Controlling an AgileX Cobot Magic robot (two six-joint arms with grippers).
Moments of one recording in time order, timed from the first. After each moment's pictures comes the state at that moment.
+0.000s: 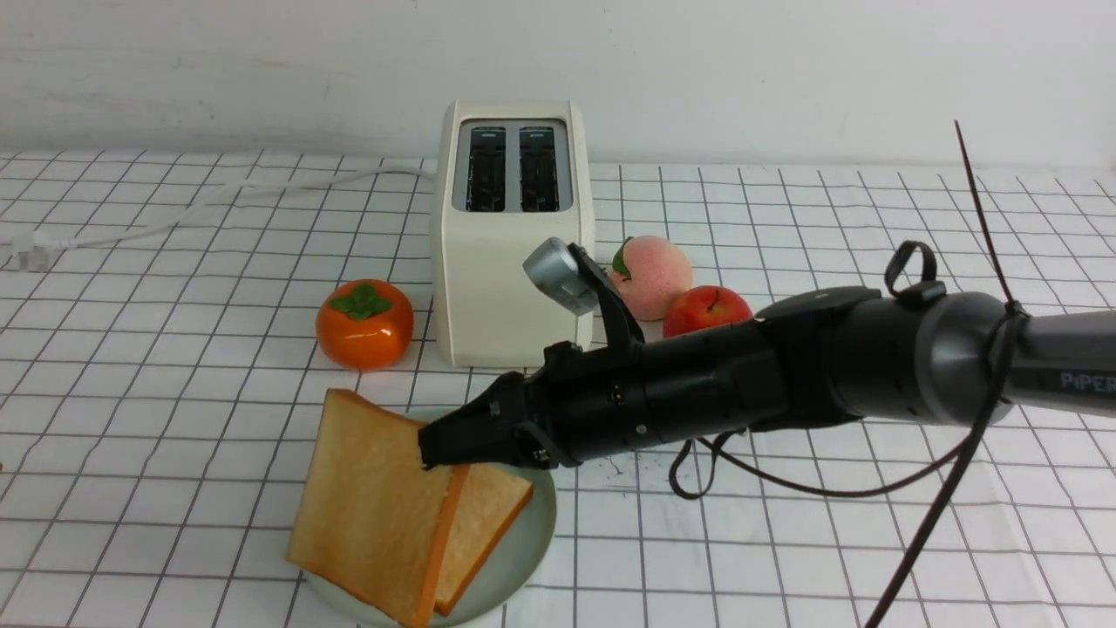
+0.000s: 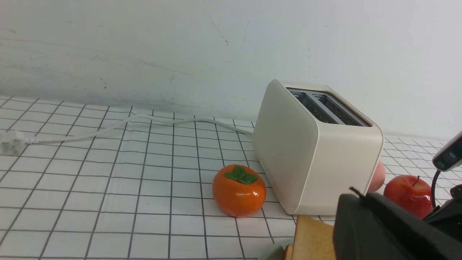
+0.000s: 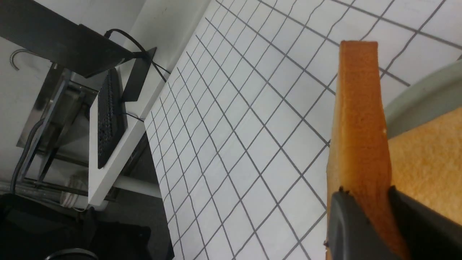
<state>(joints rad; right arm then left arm) 0.53 1.96 -1.23 1.69 0.85 -1.19 -0.11 0.22 -0.27 -0.40 0.14 0.18</state>
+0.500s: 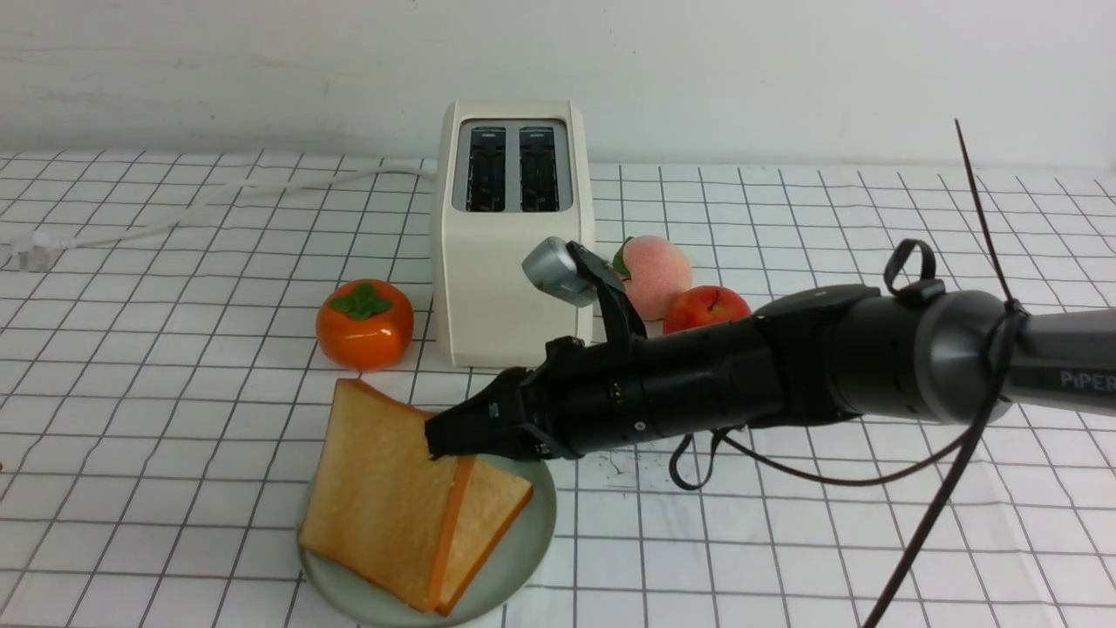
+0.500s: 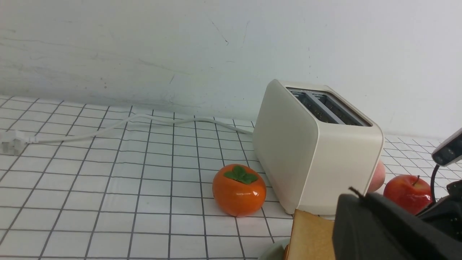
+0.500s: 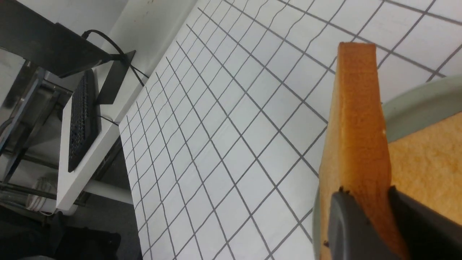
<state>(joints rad) 0.53 1.96 -1.24 1.69 0.80 -1.25 -0.11 0.22 -0.27 -0.40 0.14 0.18</state>
